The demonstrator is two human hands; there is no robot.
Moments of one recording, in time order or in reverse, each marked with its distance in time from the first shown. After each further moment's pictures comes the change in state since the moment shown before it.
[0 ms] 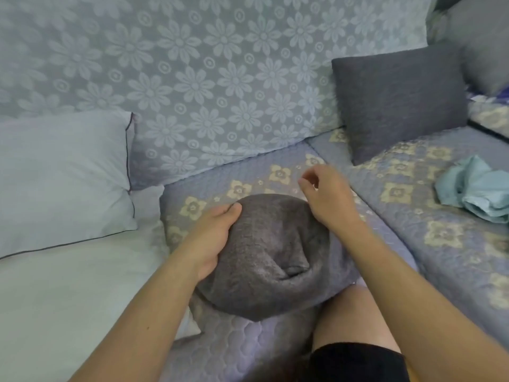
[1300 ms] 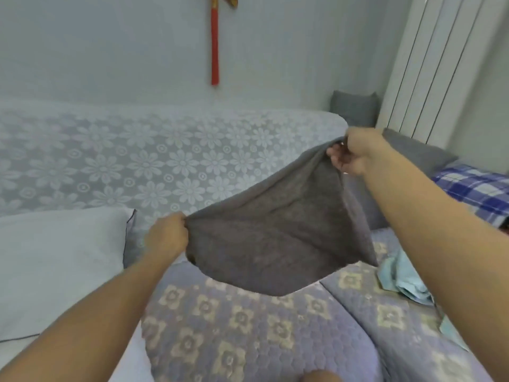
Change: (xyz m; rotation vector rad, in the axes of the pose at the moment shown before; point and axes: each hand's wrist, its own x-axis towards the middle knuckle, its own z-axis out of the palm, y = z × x) left_hand 0.042 0.129 -0.067 1.056 0.600 0.491; right_hand 0.058 -0.168 -0.260 0.897 0.369 0.302
